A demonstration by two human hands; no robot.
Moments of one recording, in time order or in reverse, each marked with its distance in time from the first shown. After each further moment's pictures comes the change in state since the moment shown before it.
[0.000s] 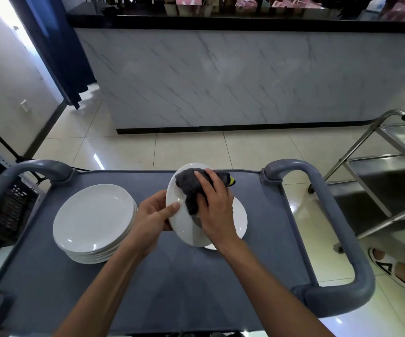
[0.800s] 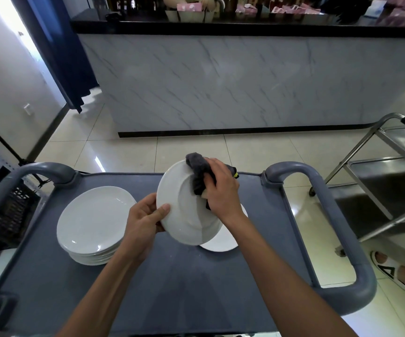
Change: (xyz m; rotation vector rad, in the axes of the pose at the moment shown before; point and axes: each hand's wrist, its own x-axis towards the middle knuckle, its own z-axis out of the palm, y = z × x) left_hand -0.010 -0.002 -0.015 -0.089 0.111 0.067; right_hand 0.045 -0.007 -0.017 0.105 -0.049 0.137
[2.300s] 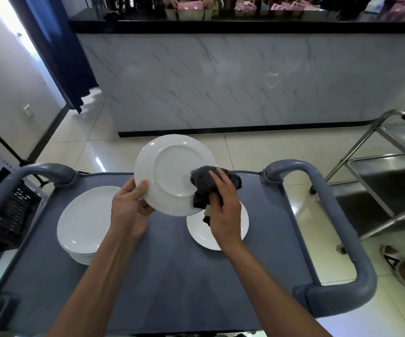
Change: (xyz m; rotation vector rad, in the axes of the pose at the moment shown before) left_hand 0.028 0.031 -0.006 -0.289 0.185 -0.070; right_hand -0.051 0.022 0.014 0.314 0.202 -0.045
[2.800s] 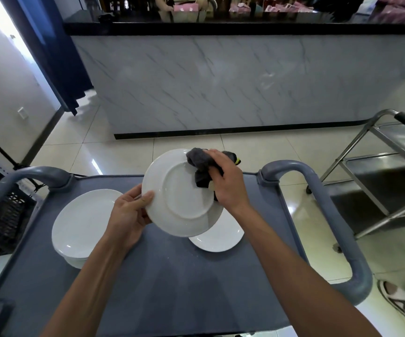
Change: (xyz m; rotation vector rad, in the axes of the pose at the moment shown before) left_hand -0.002 -0.006 -0.012 0.145 -0.209 -0.049; right_hand 0.075 -0.018 -0.019 -0.050 -0.207 -0.049
